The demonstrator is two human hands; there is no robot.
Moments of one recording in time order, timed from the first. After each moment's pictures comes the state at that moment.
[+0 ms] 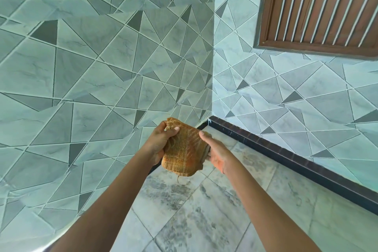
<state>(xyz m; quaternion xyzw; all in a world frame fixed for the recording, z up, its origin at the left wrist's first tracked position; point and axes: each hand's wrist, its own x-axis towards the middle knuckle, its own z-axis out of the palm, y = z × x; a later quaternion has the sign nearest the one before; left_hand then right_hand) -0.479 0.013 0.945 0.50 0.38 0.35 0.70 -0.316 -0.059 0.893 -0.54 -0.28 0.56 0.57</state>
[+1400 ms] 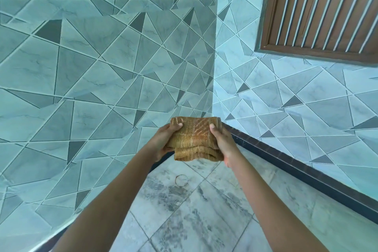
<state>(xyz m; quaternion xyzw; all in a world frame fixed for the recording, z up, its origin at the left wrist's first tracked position) -0.461 0.024 0.933 0.54 0.40 0.28 0.69 -0.292 -0.069 0.916 -0.58 -0.34 0.42 0.61</state>
